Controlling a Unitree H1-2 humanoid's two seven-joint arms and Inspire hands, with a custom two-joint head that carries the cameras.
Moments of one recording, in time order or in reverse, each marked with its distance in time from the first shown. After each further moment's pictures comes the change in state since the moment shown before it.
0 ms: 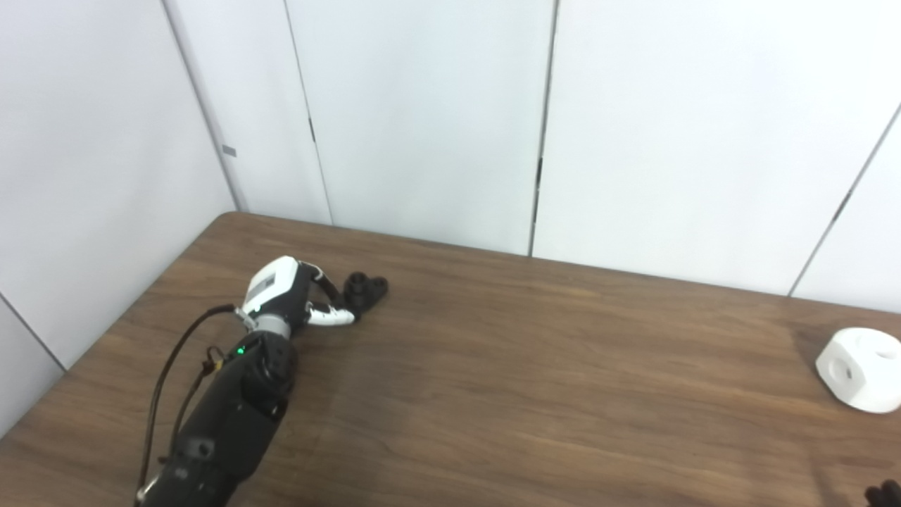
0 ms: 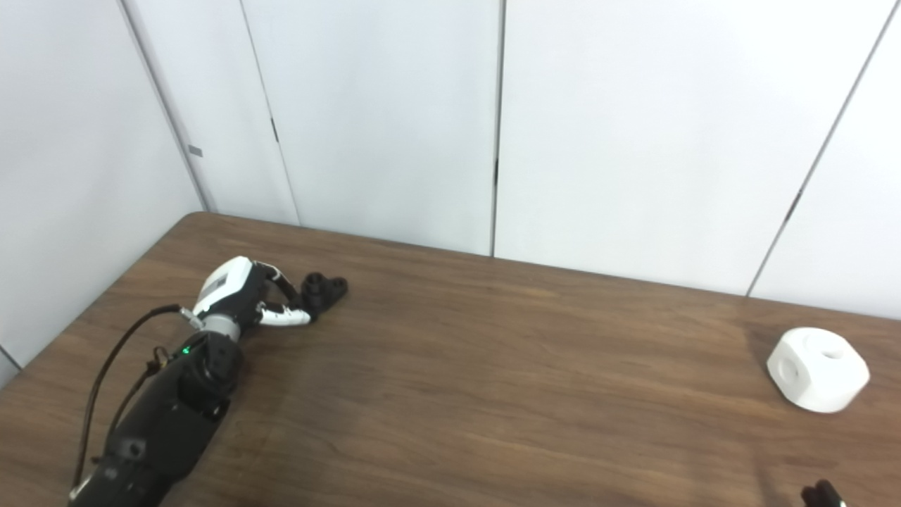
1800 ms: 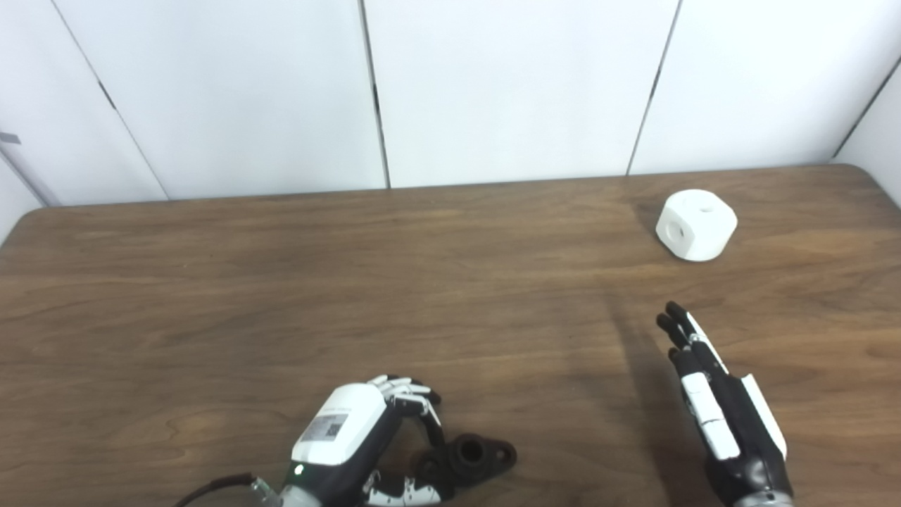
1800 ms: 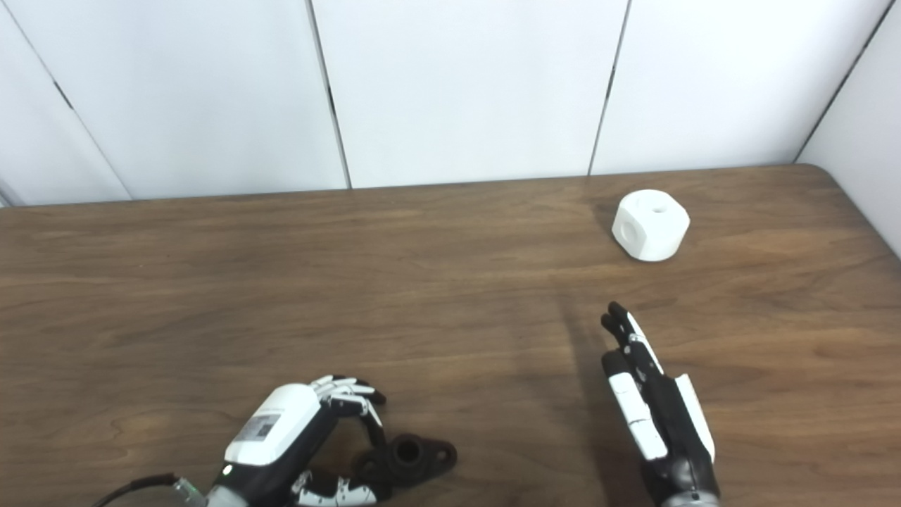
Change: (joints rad) left arm 0.460 -0.172 -0.362 -0.646 0.234 -0.294 -0.253; right arm -0.001 0.014 0.139 -0.215 -0.152 0.257 -0.111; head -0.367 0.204
